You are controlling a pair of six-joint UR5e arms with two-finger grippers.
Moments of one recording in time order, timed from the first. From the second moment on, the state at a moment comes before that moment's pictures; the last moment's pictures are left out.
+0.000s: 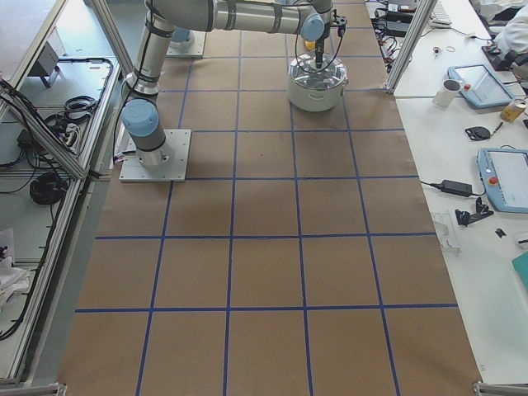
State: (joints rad) left arm -1.35 -2.18 -1.50 -1.17 1.55 -1.51; right arm 1.88 -1.04 1.30 -1.97 -1.62 0.46
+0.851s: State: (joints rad) left arm -1.38 -2.20 -1.50 -1.15 1.55 -1.49; right arm 1.88 -1.04 1.30 -2.01 -1.62 0.45
